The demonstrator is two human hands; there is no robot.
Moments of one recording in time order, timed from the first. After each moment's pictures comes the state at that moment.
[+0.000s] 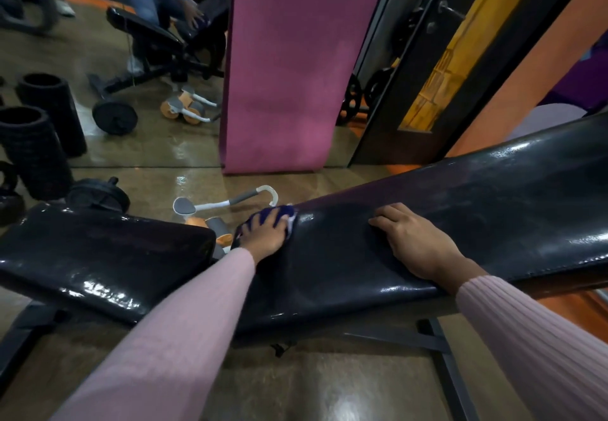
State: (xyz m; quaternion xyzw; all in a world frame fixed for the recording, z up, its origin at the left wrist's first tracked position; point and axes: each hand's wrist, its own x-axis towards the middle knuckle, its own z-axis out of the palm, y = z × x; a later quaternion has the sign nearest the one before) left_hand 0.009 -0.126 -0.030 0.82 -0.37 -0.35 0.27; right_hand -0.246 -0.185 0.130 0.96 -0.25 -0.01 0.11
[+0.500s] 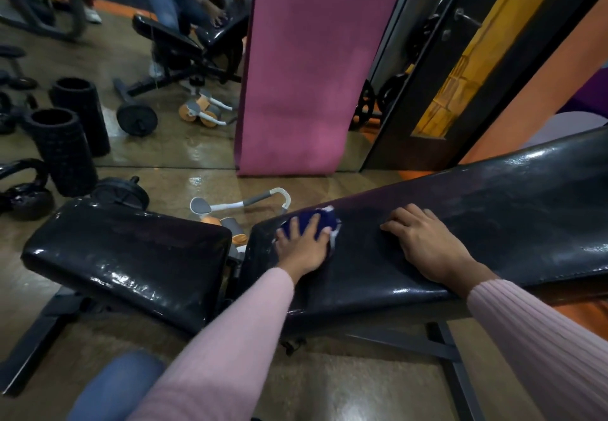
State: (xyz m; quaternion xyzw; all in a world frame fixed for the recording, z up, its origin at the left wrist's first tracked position) left_hand -0.050 -0.101 0.012 0.80 -0.40 -0.36 0.28; right_hand -0.244 -0.184 0.132 0.96 -0.21 0.00 0.18
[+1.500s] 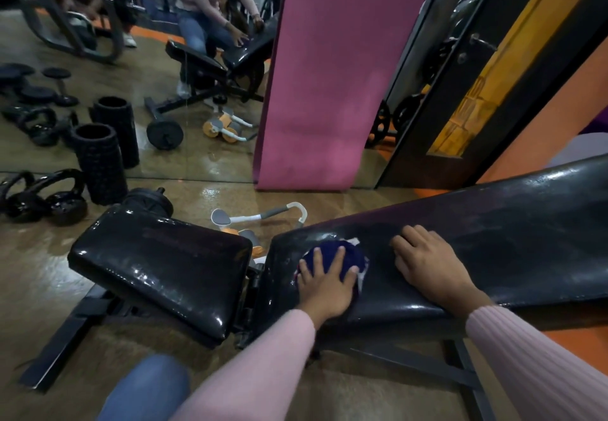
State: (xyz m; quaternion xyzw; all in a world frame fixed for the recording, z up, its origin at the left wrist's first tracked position) left_hand -0.084 -0.054 0.016 0.80 -0.42 -0.35 0.26; right_hand -0.228 -0.161 0.116 0.95 -0.20 0.09 0.22
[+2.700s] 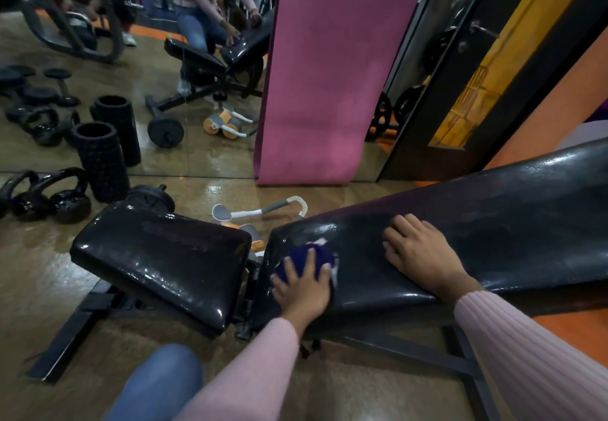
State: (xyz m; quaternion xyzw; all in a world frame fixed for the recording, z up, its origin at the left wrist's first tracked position) left_hand -0.084 -0.030 -0.004 0.83 -0.30 -0.37 0.29; right_hand -0.232 -0.164 0.108 0.94 -0.19 0.09 0.26
